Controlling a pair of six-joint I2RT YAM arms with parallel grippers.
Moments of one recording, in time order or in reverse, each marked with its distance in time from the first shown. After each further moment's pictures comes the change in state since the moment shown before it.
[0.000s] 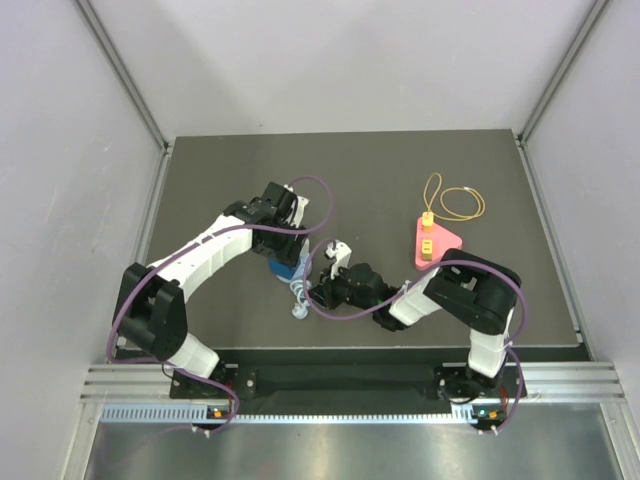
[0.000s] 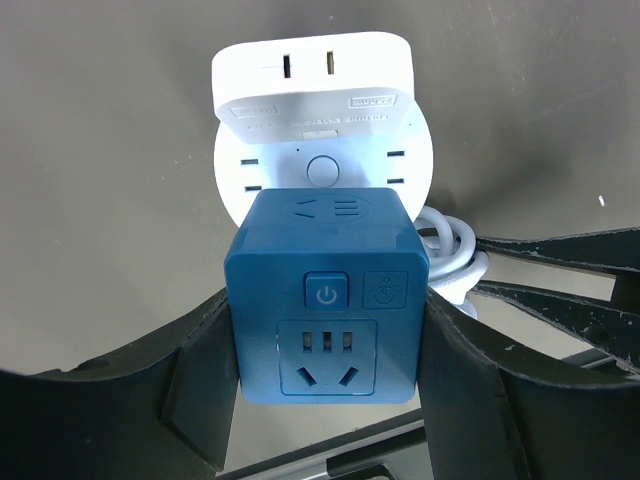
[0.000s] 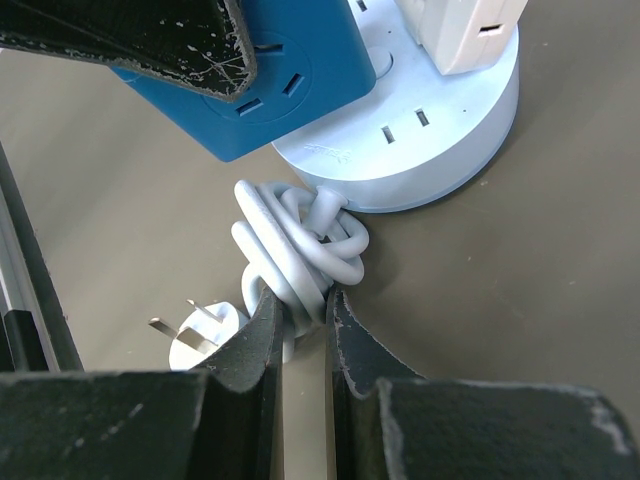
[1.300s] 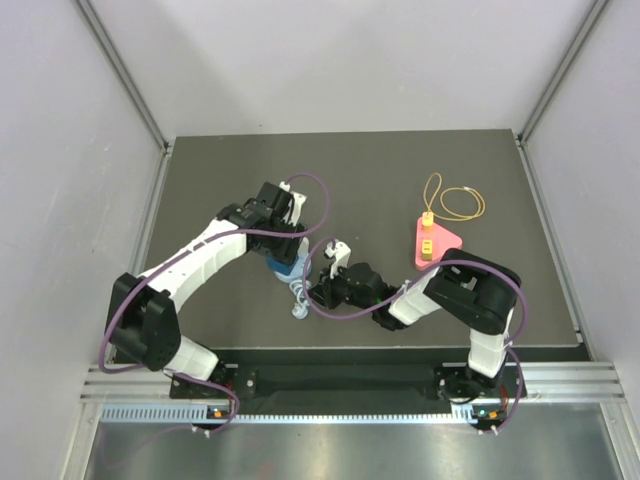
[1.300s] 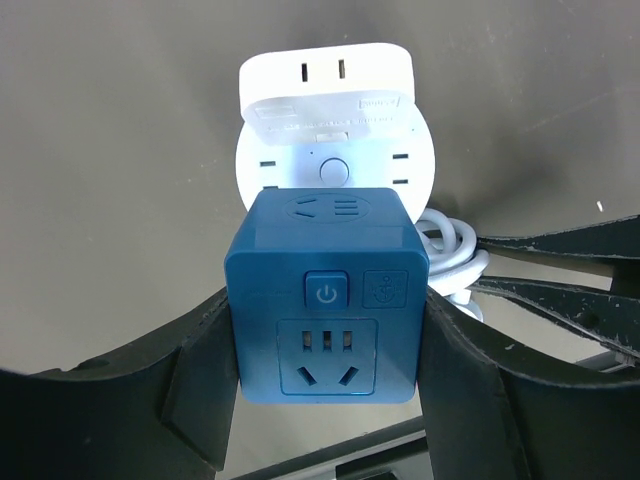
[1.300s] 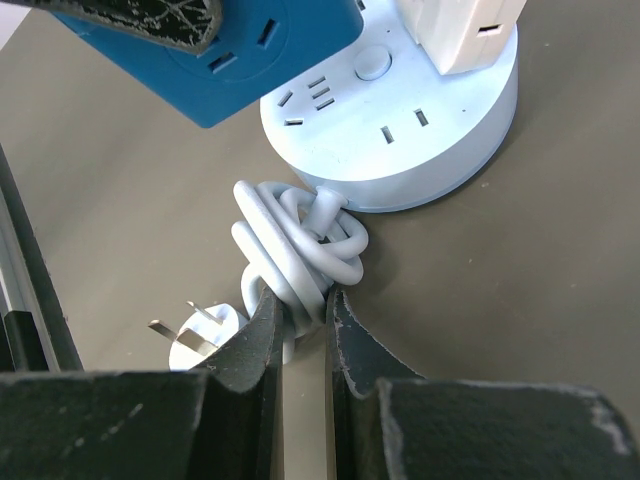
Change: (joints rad) left arm -0.001 -0.062 -0.013 0.017 -0.039 0.010; right arm -0.001 0.000 0.008 -0.012 -0.003 0.001
